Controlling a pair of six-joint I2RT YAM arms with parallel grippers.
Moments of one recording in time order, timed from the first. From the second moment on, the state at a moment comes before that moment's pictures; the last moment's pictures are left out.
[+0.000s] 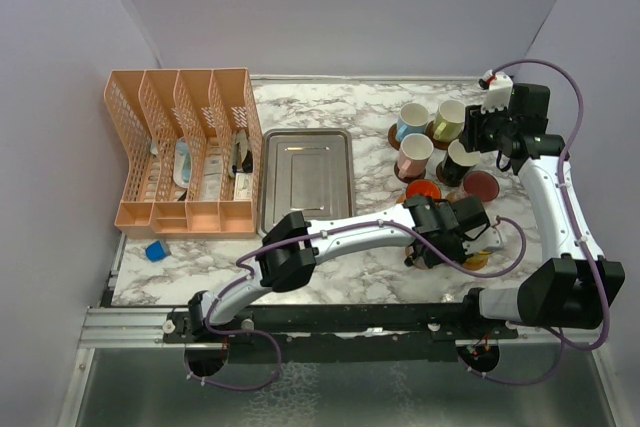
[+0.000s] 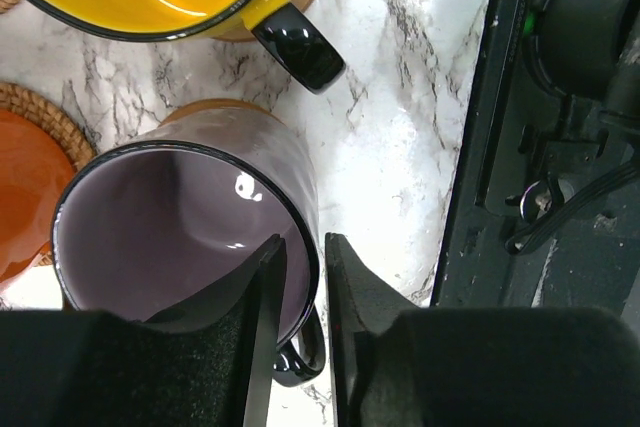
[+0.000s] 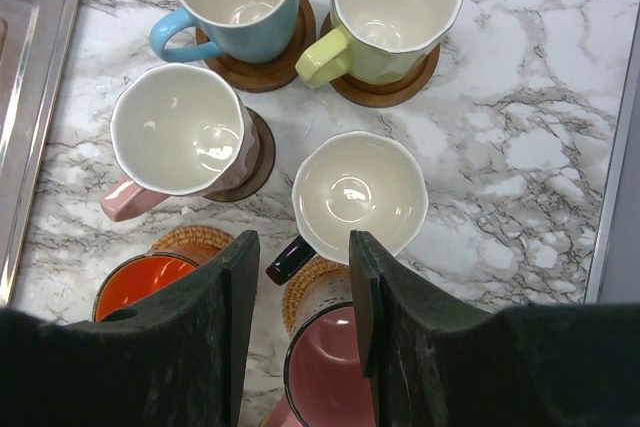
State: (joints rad) left arm -1.30 2.33 2.20 -0.94 0.13 0.14; right arm -0.08 1.32 1.25 -0.58 -0.23 -0.20
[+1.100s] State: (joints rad) left arm -1.00 1.75 1.90 -0.83 0.00 0.35; right arm -0.07 1.42 1.49 -0.63 -0.29 -0.25
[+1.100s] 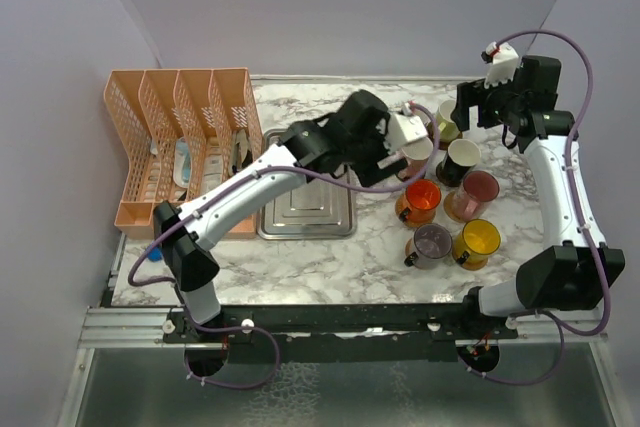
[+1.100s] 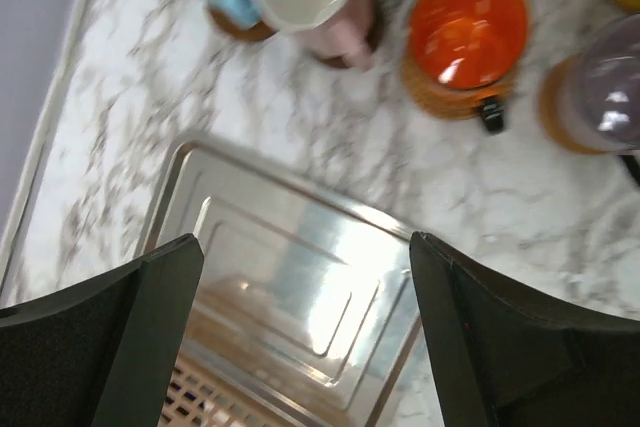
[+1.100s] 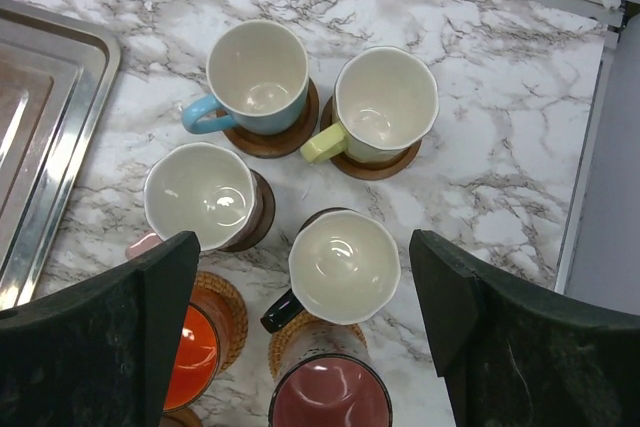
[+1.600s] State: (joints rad) left arm -0.35 1.47 1.60 -0.53 -0.17 0.24; right arm -0.06 1.36 1.36 -0.50 -0.29 -0.25
